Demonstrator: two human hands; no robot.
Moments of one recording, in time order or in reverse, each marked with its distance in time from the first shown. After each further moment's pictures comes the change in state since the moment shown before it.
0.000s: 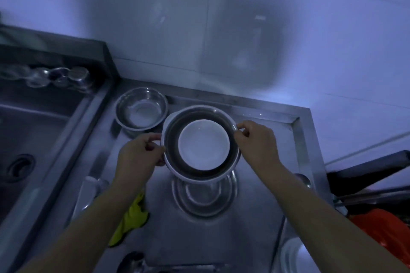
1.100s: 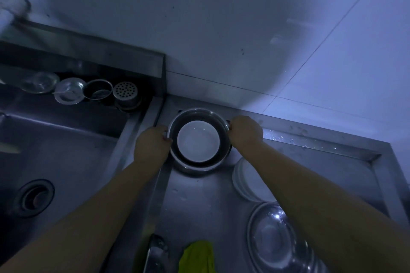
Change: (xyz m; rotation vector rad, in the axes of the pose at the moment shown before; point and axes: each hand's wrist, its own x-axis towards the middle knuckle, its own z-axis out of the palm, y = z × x) left_hand 0.245 -0.089 -0.113 0.521 0.054 0.096; right_hand 0.167 -0.137 0.244 -0.573 -0.251 0.010
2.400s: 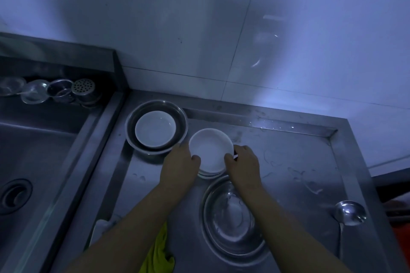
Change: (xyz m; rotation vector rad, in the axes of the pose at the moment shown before) left_hand -0.129 0.124 0.095 0.049 -0.172 0.098; right_hand -0.130 0.139 0.031 0.686 0.171 0.097
